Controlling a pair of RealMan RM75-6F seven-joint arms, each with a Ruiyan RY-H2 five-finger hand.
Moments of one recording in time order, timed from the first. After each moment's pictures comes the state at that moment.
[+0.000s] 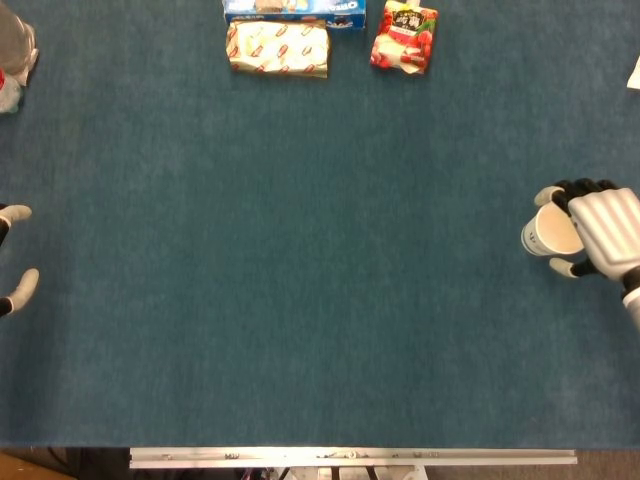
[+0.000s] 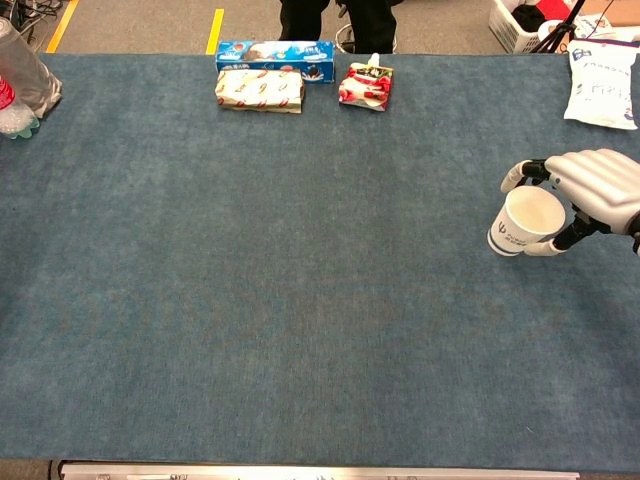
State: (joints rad) left arm -0.10 -1.21 -0.02 -1.61 1.46 1.44 0.13; right arm 0.39 -1.32 0.04 -1.67 -1.22 1.07 -0.42
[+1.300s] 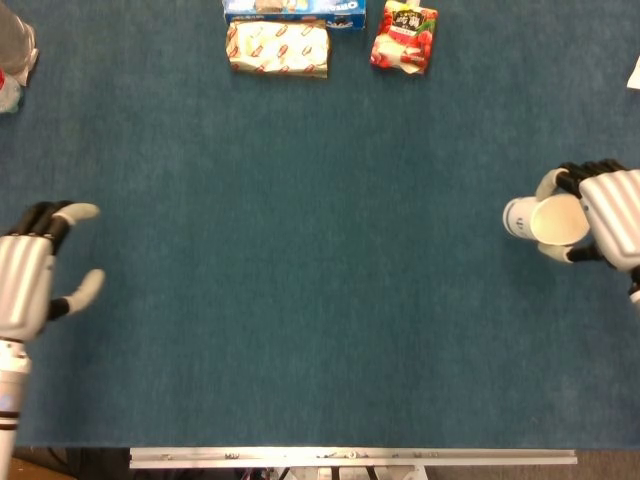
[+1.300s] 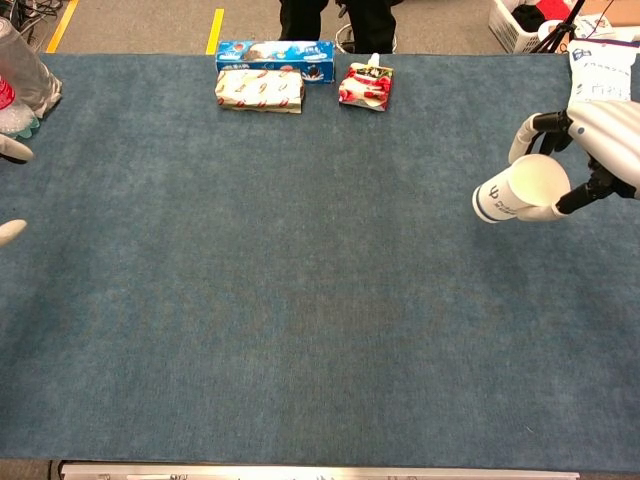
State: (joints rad) left arm -0.13 -1.22 -0.02 -1.84 1.50 1.41 0.19; right arm 0.37 -1.27 0.08 -1.80 -1.33 1.20 -0.29
